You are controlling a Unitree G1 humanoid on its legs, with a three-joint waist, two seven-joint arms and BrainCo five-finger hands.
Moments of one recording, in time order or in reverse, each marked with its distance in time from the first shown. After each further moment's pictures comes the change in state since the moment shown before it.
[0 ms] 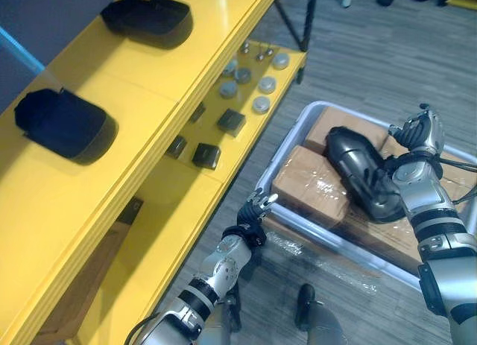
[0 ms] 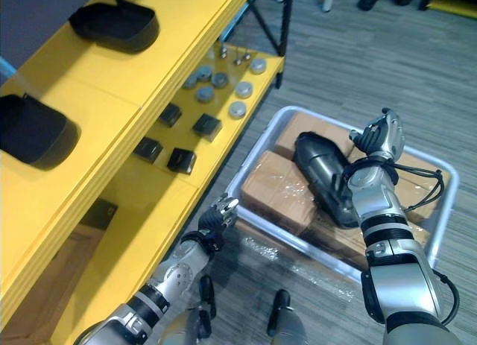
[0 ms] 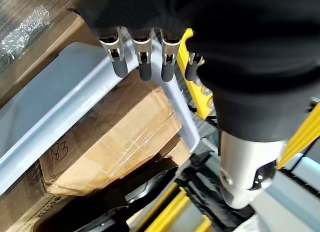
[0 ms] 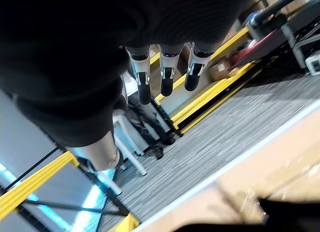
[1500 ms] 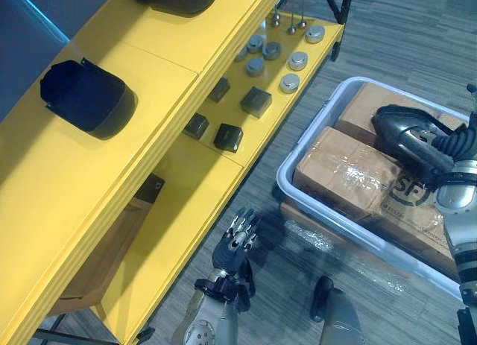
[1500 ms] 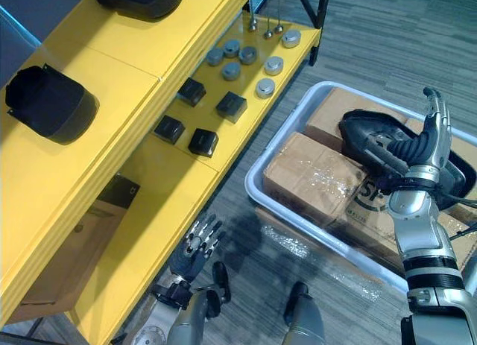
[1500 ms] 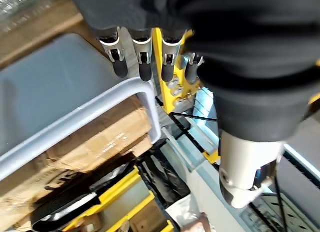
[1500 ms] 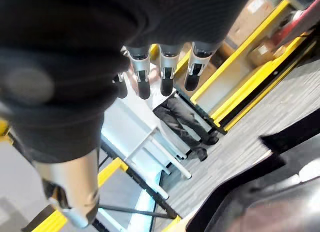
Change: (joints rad) left arm 0.457 0.070 0.057 -0.236 -0.060 -0.186 -0.405; right arm 0.366 -0.147 -0.200 -0.293 0.086 -0.256 -0.013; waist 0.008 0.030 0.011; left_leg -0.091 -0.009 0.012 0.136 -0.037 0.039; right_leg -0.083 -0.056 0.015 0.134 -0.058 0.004
